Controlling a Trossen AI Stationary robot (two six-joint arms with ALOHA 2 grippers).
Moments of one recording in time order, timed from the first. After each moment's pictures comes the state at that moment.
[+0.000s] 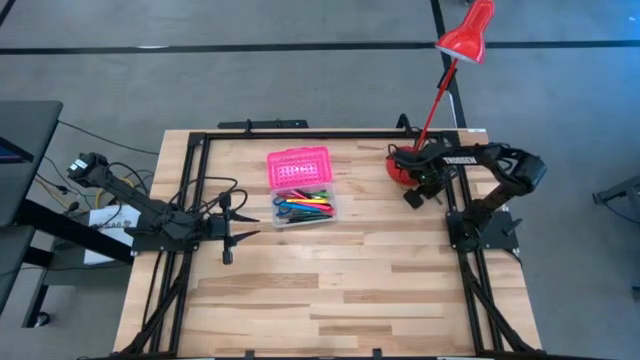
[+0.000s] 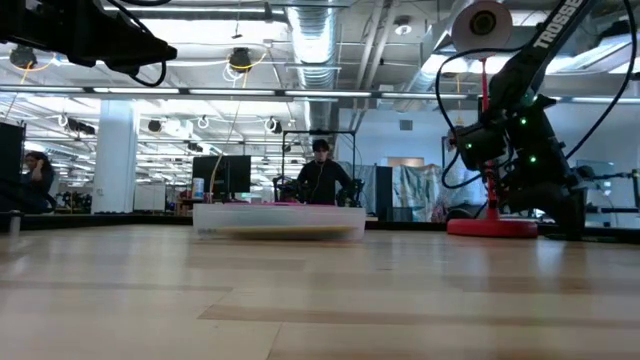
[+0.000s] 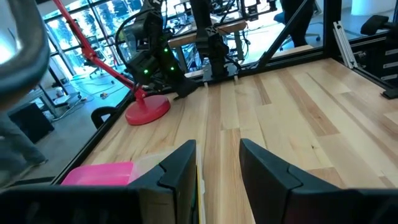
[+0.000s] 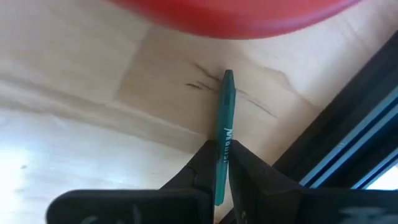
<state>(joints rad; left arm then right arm) -0.51 0.61 0.24 0.24 -0.63 0.16 -0.68 1.58 0.69 -0.95 0.14 0.29</state>
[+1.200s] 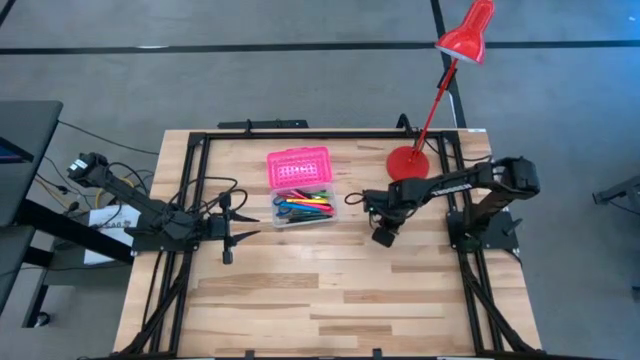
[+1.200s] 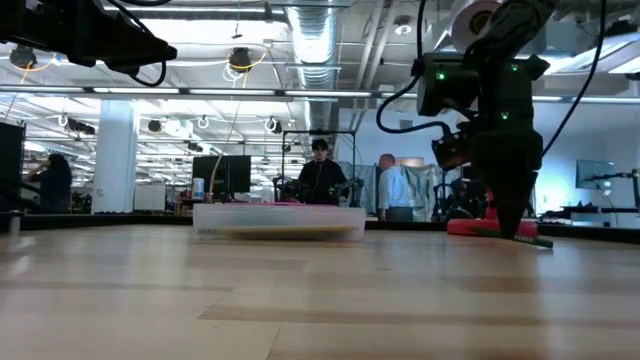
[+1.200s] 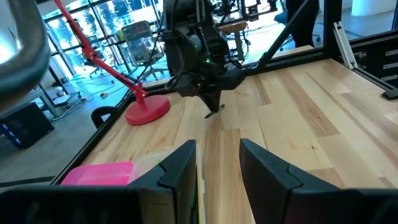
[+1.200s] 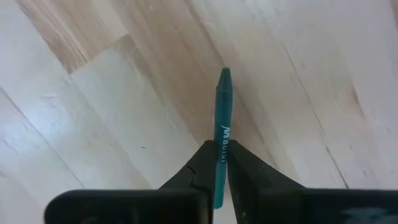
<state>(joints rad) -0.51 0.61 0.24 0.24 -0.63 0.15 -0.09 1.59 0.83 -0.73 -0.10 0.38</state>
